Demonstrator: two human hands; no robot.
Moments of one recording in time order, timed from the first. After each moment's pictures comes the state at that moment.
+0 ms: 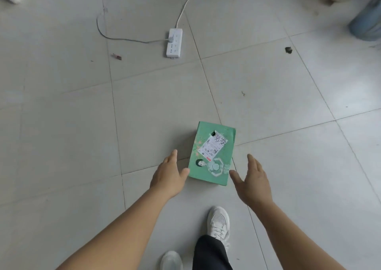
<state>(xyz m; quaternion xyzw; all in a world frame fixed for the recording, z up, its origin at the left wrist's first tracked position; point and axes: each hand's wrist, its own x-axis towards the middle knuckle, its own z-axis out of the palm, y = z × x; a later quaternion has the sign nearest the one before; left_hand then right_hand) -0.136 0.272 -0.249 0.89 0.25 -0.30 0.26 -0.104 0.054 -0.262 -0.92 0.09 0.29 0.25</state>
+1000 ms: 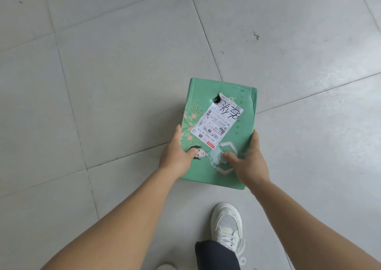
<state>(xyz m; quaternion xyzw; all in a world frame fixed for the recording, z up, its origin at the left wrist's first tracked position) -0.090 0.253 -0.484 0.83 0.30 -0.28 0.37 -0.079 0.065 -0.485 -0.81 0.25 0.32 0.43</state>
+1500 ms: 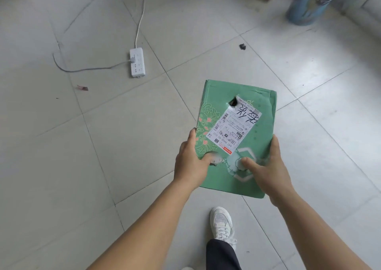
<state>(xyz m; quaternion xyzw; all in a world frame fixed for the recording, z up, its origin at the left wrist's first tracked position) -0.081 0.190 -0.179 0.87 0.14 -0.20 0.43 -0.106 0.004 -0.180 -0.80 0.29 0.15 0.50</state>
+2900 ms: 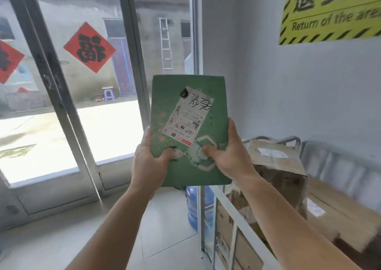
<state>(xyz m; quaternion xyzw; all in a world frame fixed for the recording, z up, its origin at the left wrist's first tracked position) -0.489 -0.352 0.345 0.60 -0.53 -0.20 0.56 -0.680 -0.387 0.347 -0.66 0.49 -0.50 0.27</state>
